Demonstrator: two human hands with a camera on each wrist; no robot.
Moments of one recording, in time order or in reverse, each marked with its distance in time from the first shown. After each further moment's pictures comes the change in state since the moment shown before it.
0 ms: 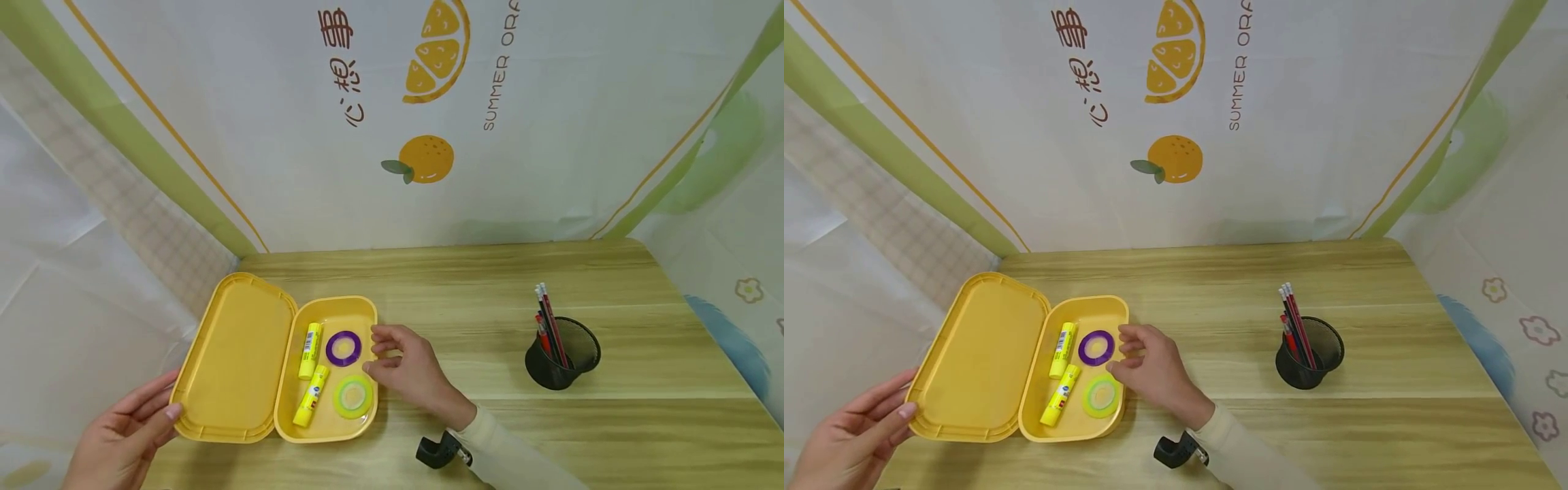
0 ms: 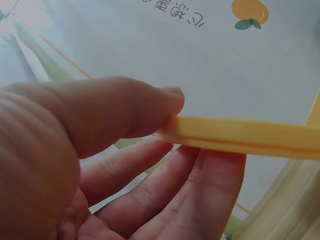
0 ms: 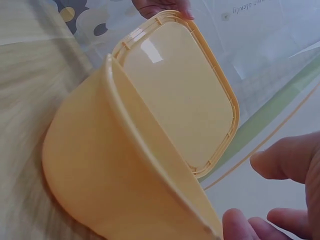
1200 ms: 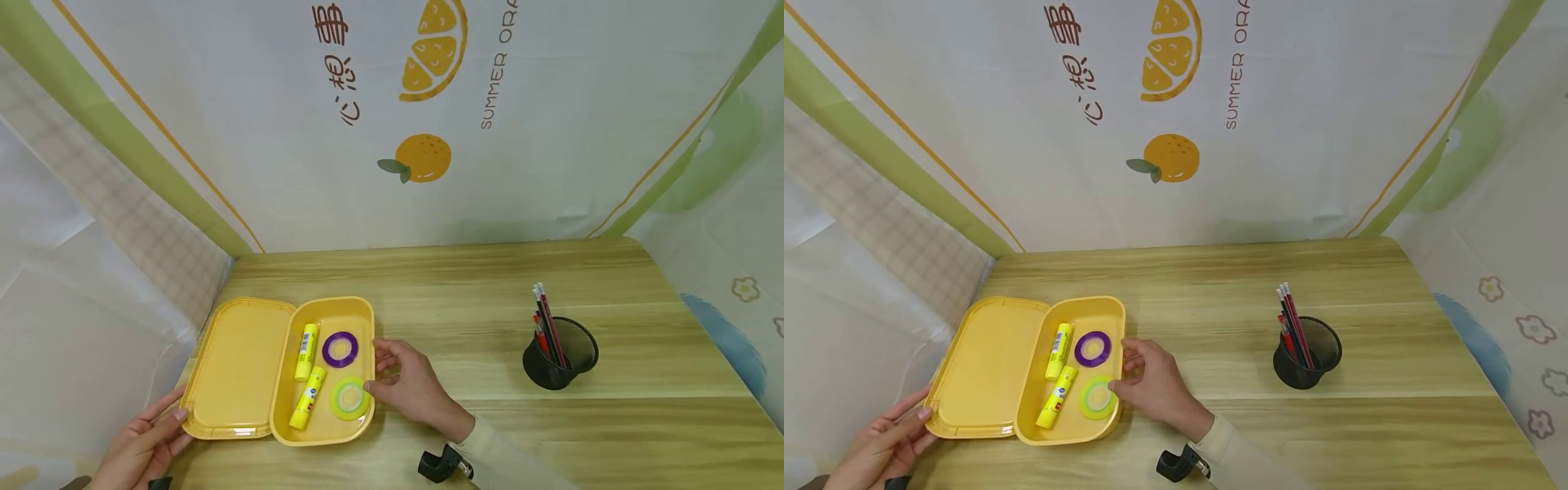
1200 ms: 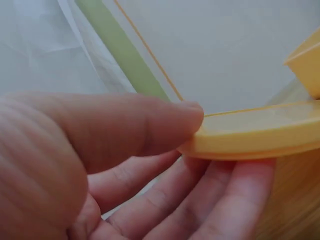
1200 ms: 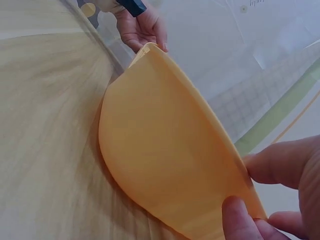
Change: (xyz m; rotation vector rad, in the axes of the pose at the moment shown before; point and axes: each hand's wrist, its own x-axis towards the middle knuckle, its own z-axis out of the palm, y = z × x) left_hand 0.014 -0.047 -0.058 -0.397 -0.141 -0.326; right_hand -0.007 0.027 0.007 -0.010 -0.019 0.017
